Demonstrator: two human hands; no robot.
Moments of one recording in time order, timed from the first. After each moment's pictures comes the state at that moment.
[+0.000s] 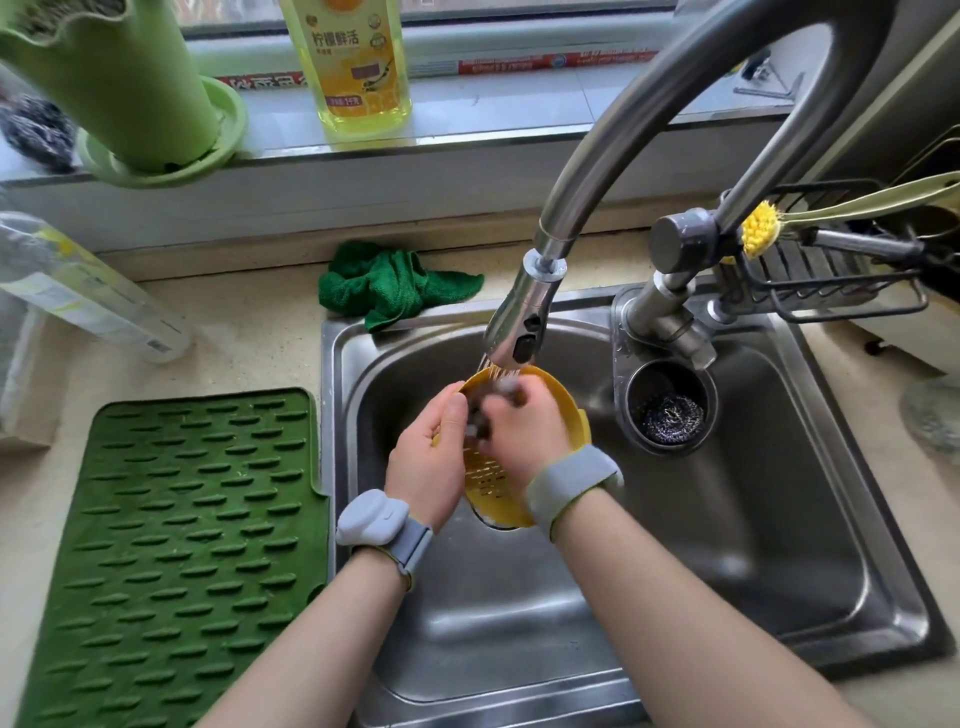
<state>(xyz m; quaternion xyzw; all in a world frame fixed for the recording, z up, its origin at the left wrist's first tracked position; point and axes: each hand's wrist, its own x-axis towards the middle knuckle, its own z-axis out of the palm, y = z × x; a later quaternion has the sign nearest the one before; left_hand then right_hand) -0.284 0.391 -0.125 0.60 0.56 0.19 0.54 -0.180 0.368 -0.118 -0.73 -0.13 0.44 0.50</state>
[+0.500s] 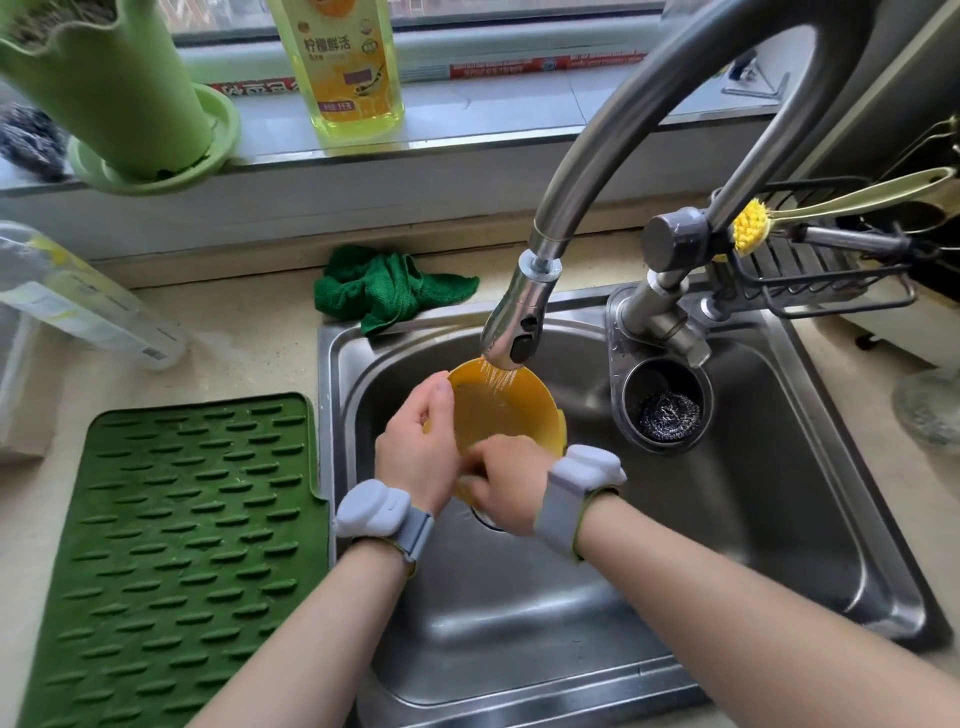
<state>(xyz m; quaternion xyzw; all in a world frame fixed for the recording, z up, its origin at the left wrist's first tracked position) -0.282 0.400 -0.115 0.61 0.59 0.21 0.49 -0.174 0.348 -0.131 -0.74 -0.55 0.38 0.01</state>
